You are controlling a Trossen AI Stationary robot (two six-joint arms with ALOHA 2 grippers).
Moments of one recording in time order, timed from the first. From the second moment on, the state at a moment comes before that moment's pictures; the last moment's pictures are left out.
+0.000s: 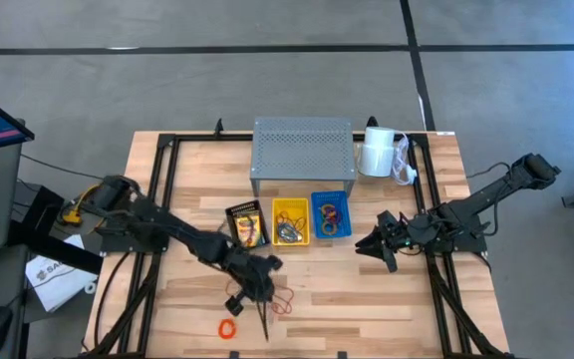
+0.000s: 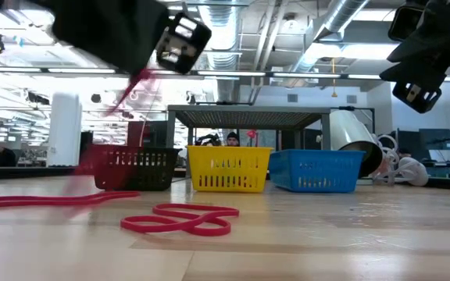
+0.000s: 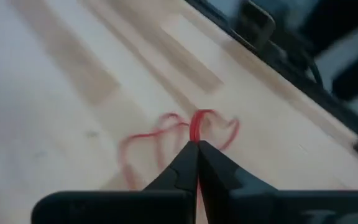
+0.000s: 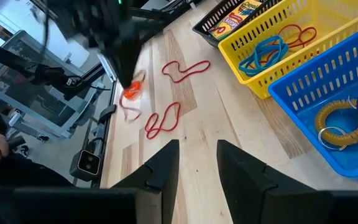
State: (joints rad) left arm -0.41 1.71 1.04 -0.15 0.18 0.27; right arm 0.46 0.75 0.30 0.04 0.29 0.78
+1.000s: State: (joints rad) left arm -0.02 1.55 1.00 -0.11 -0.02 -0.16; right arm 0.46 0.75 0.30 0.04 0.29 0.78
